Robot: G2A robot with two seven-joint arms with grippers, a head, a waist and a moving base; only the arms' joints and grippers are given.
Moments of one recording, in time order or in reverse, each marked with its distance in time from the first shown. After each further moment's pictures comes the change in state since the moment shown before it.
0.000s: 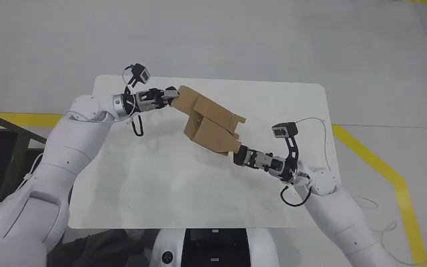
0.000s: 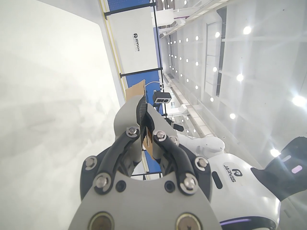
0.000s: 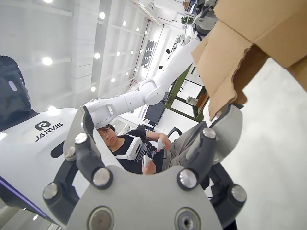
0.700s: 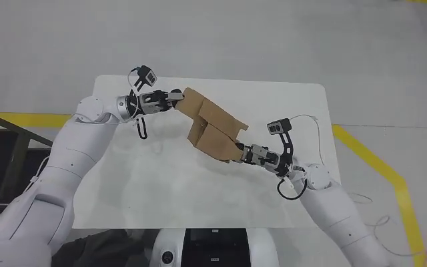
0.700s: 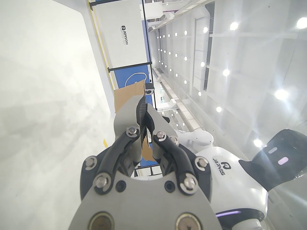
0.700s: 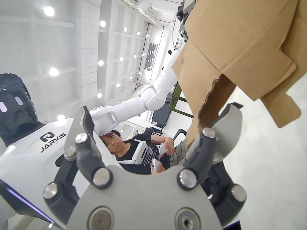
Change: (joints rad) left arm 0.040 -0.026 -0.055 -0.044 -0.031 0.035 -0.054; right arm 0.063 -0.032 -0.043 0.101 0.040 0.037 0.007
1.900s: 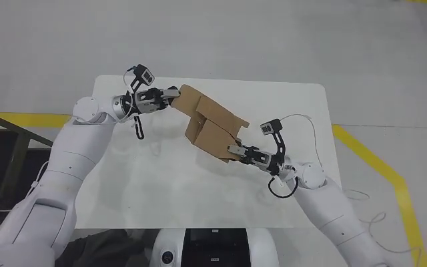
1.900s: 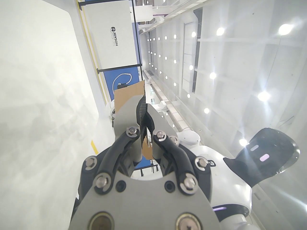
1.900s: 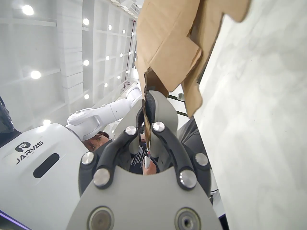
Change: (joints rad) left arm 0.051 -0.019 -0.119 -0.029 -0.016 0.086 -0.050; right arm 0.015 -0.027 -0.014 0.023 -0.152 0.035 -0.085
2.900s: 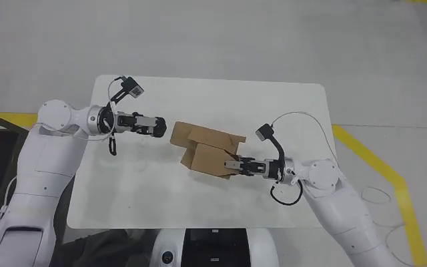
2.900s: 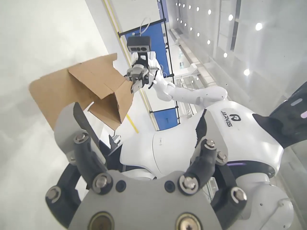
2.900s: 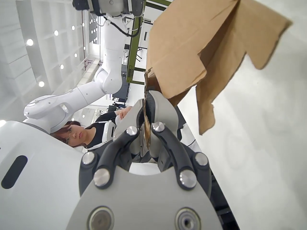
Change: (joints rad) left arm 0.225 0.114 -0.262 -0.357 0.215 0.039 -0.254; right arm -0.073 0.054 0.105 -0.248 -0.305 0.313 0.072
